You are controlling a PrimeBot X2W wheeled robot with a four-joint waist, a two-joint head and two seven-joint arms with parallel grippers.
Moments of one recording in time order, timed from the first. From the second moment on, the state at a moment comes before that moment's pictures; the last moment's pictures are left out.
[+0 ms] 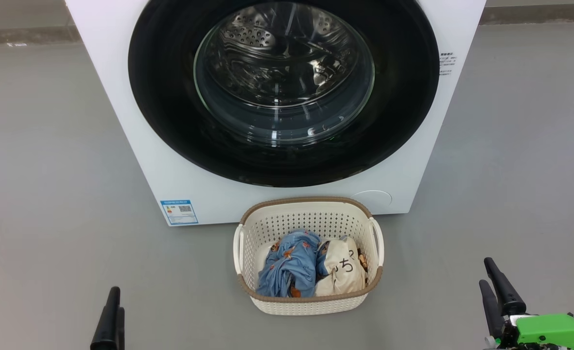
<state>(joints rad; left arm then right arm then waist) -0.01 0.04 0.05 0.29 -1.54 -0.13 0.06 -0.01 -0.03 -0.09 0.34 1.55 0.12 0.06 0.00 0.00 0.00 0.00</state>
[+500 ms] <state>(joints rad) -0.01 0.04 0.03 0.28 -1.34 -0.13 0.02 -0.04 -0.07 -0.02 0.34 1.36 0.12 0.01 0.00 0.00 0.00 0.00</state>
